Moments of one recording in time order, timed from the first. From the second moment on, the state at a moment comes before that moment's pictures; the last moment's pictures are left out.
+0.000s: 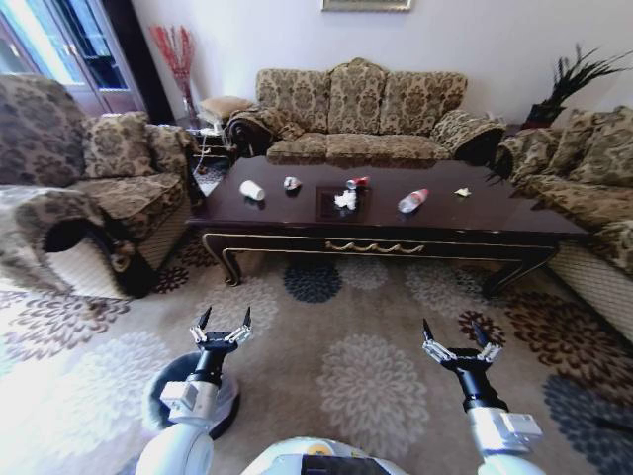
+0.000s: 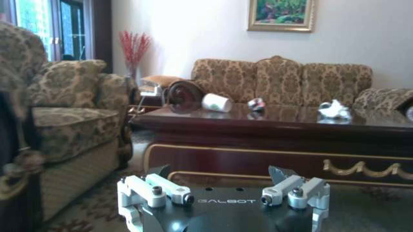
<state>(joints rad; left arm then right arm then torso) 1.81 -1.48 -0.63 -2.30 -0.16 -0.01 -0.01 -1.88 1.48 0.78 2.31 0.09 0.10 -0.06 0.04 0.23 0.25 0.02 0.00</state>
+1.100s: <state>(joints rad) 1.72 -1.29 -1.02 -2.06 -0.46 0.45 0.13 -1.86 1.46 0.81 2.24 0.09 0.11 -0.04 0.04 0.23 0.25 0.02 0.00</state>
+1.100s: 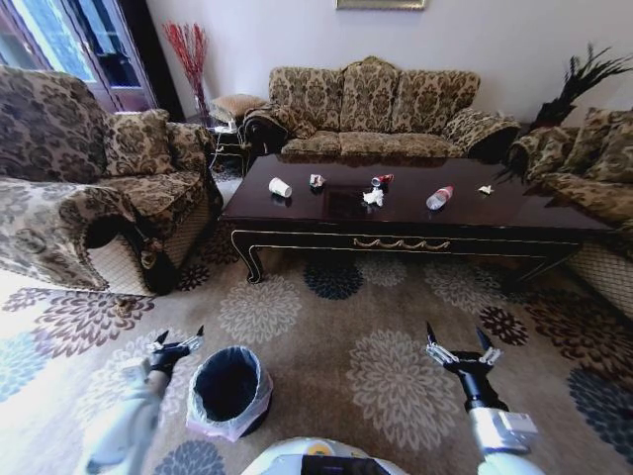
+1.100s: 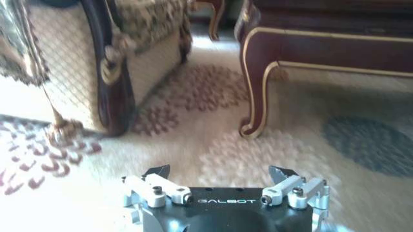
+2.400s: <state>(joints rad) 1.67 -1.20 -0.87 -1.81 -0.20 0.57 0.33 -1.84 1.47 0.81 2.14 0.10 0.14 -0.02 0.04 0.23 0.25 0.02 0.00</state>
